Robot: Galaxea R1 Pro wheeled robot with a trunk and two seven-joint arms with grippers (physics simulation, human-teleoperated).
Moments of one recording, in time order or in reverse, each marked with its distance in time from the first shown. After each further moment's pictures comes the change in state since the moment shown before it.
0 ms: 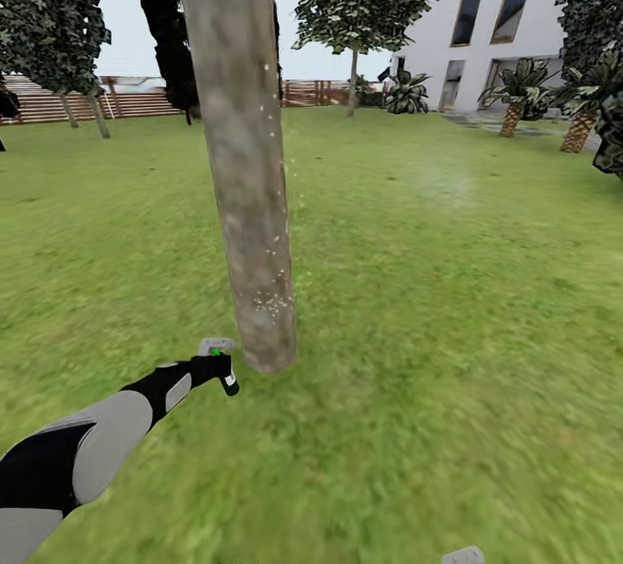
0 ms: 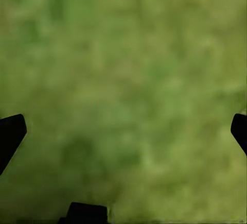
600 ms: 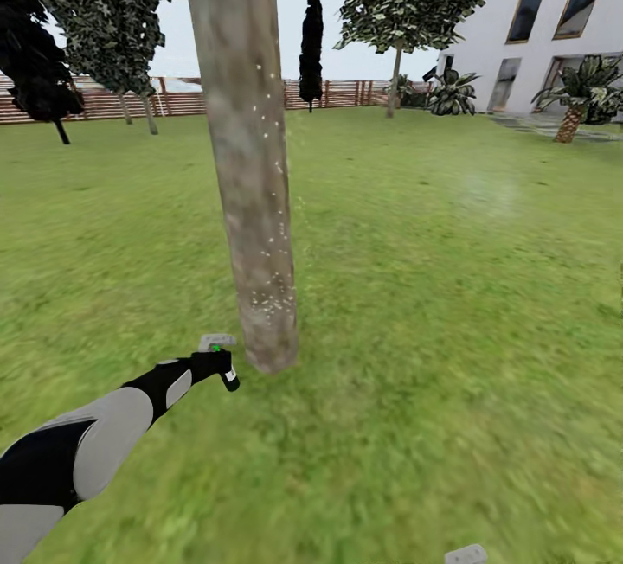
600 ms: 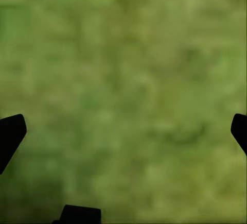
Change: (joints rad) left arm -0.012 -0.002 0.001 -0.002 0.001 -0.006 0.001; right arm 0.000 -0.007 0.001 -0.007 0.000 0.000 -0.003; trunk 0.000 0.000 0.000
